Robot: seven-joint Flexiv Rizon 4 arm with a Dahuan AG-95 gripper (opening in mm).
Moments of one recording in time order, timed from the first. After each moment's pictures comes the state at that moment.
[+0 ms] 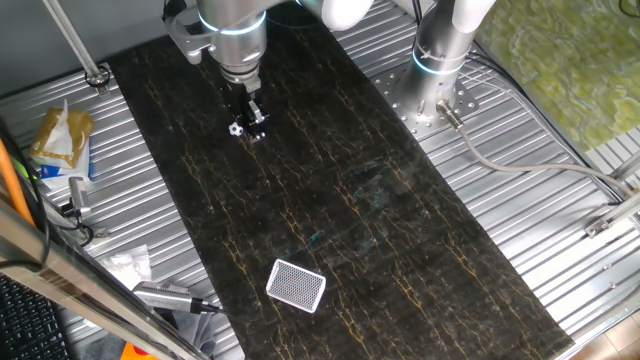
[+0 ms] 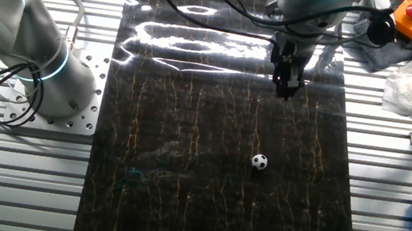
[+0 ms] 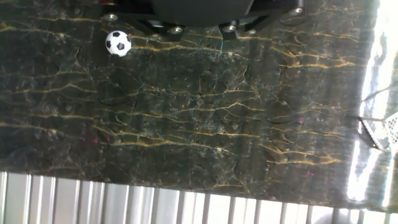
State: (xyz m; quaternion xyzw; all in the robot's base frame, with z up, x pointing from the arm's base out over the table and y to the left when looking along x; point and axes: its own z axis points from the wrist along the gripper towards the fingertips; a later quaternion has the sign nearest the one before) arm 0.498 0.000 0.172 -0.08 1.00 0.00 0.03
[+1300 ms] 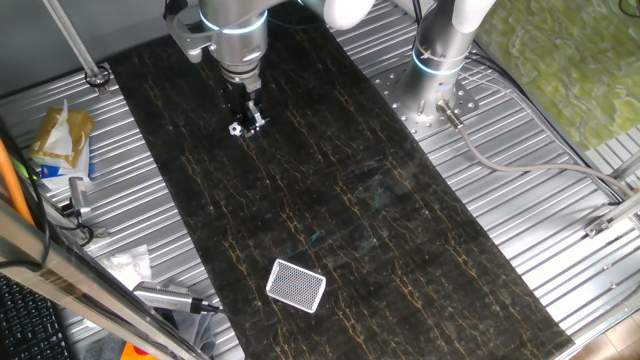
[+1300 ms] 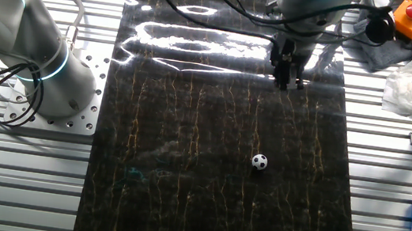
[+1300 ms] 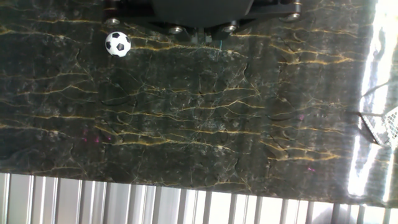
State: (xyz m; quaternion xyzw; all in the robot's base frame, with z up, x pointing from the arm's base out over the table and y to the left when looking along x) arm 0.500 0.002 0.175 -0.07 1.00 0.00 0.03
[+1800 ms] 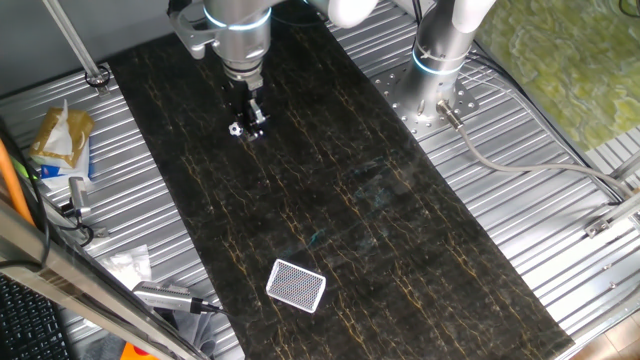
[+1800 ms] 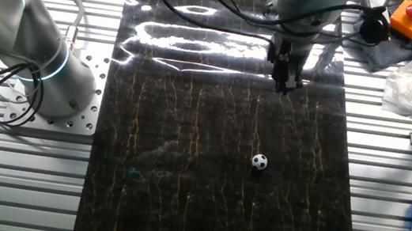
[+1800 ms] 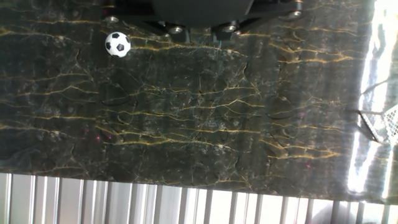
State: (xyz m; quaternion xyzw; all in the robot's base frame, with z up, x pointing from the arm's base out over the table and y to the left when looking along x) arm 0.499 0.000 0.174 -0.07 1.00 0.00 0.05
